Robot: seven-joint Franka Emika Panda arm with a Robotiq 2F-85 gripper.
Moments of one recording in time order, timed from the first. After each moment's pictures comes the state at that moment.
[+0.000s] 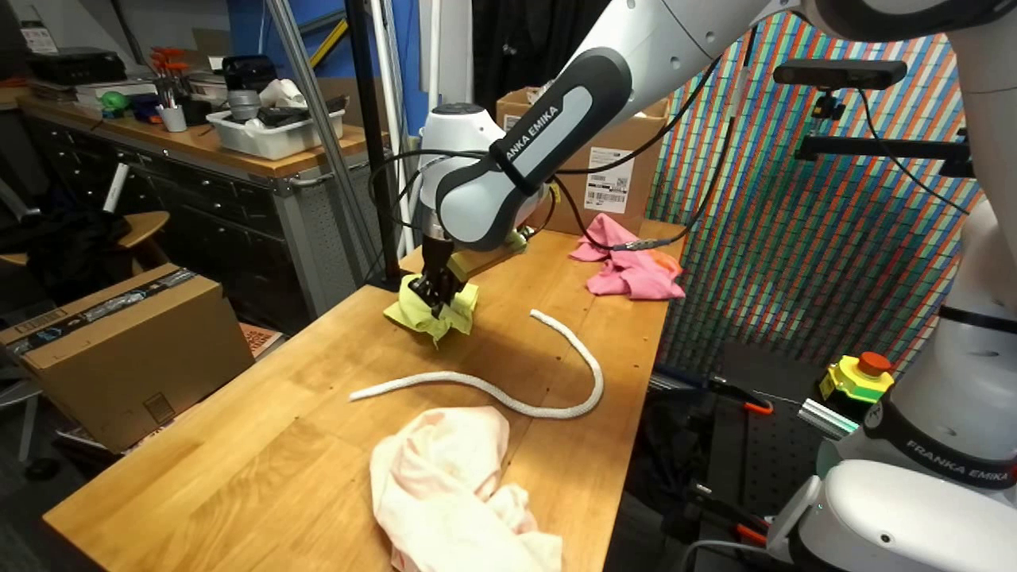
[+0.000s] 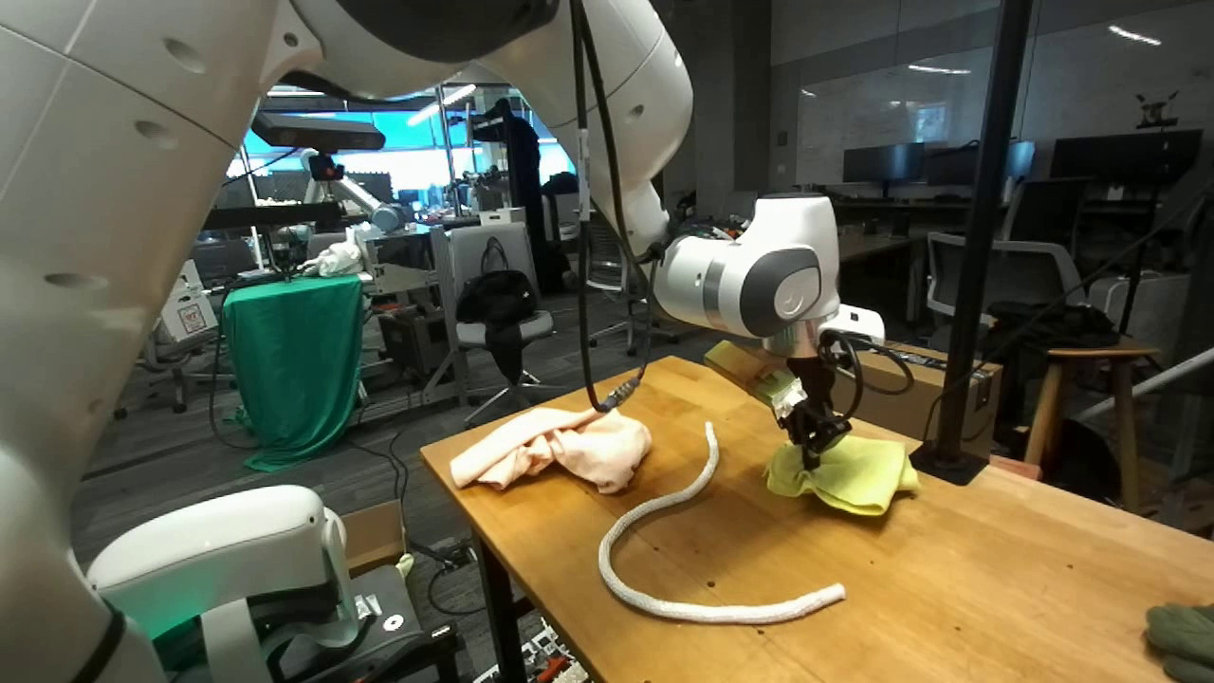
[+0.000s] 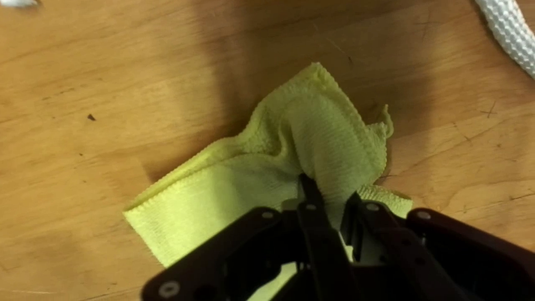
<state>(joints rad) 0.12 0.58 -0.03 -1.83 -0.01 2.58 0.28</state>
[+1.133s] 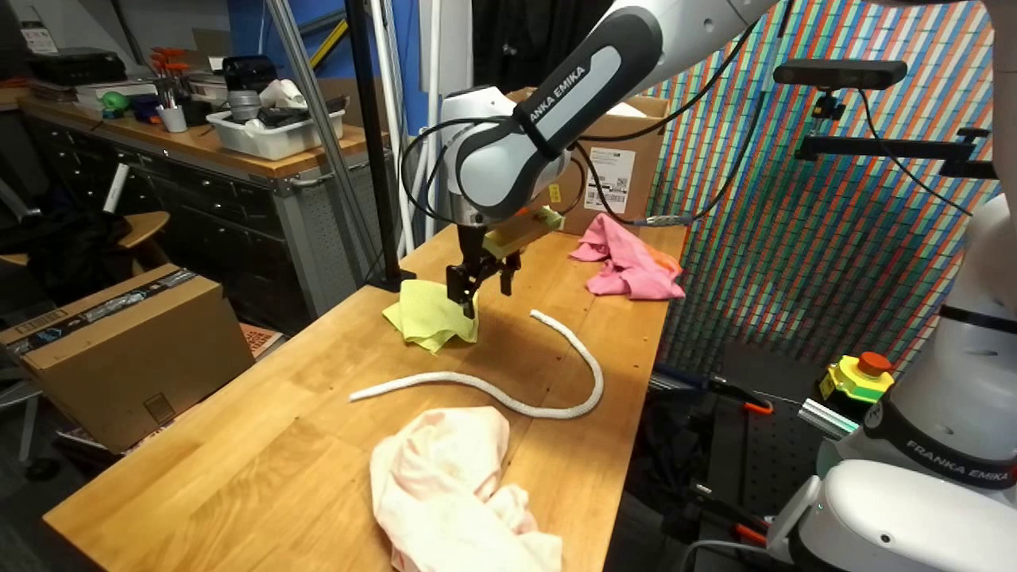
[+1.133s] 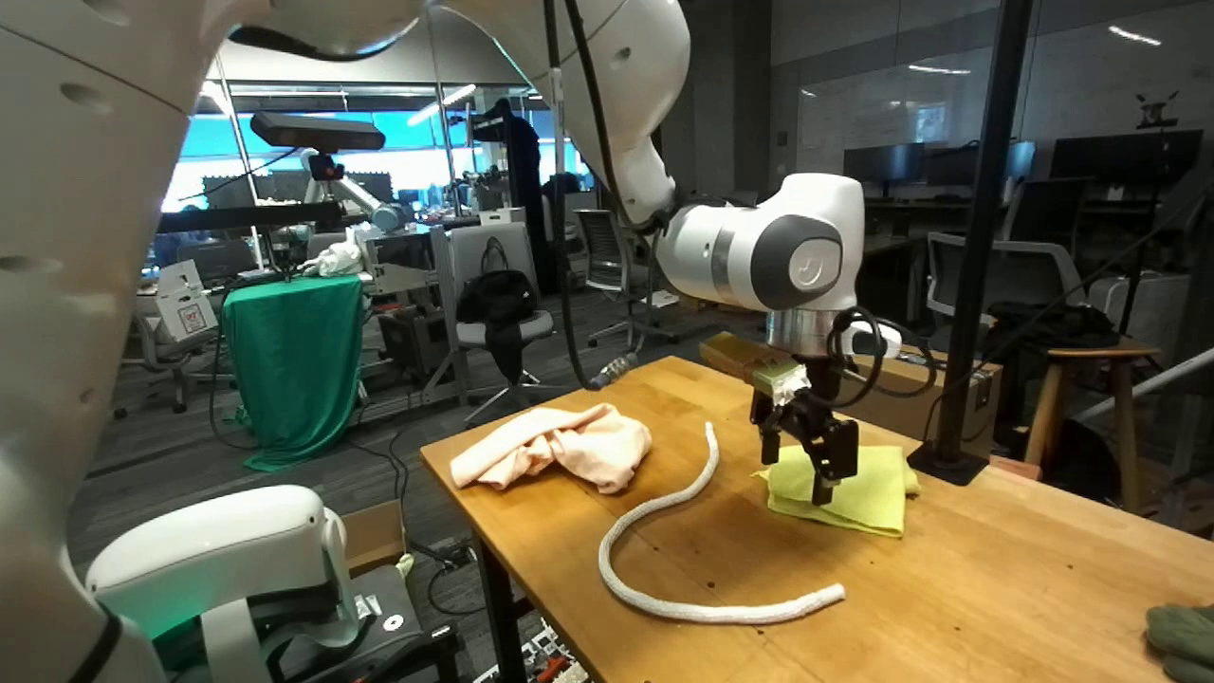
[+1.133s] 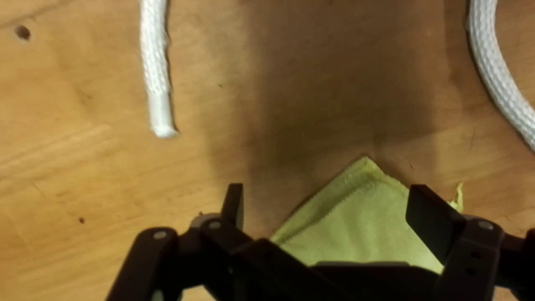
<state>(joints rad) 0.08 0.47 -0.04 -1.90 -0.01 2.30 0.26</state>
